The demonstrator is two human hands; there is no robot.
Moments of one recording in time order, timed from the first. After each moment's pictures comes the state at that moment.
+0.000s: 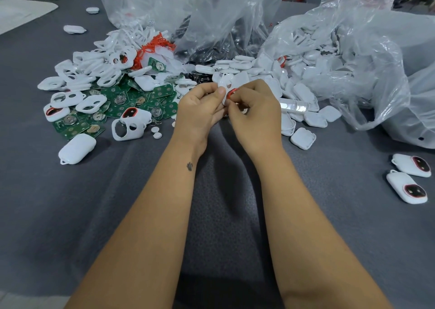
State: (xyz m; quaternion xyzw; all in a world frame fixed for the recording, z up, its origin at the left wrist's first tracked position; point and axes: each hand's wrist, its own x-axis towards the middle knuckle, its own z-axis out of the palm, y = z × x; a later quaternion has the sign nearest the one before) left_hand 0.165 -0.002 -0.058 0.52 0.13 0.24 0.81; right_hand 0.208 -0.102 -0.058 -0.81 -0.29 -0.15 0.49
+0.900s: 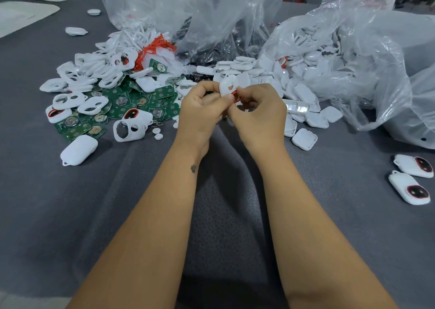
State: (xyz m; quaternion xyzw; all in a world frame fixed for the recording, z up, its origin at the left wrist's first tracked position) left_hand 0.164 -0.006 -0.058 0.55 0.10 0.26 0.79; right_hand 0.204 -0.100 -0.052 -0.79 -0.22 -0.13 0.56
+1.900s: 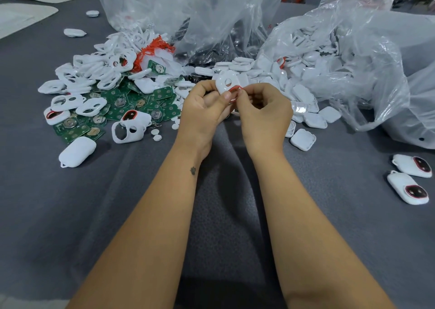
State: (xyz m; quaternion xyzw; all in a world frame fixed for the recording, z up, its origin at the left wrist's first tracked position) left_hand 0.166 -0.011 -0.058 0.51 0.04 0.26 0.82; right_hand 0.198 -0.099 -0.046 -0.73 -0.14 -0.15 0.65
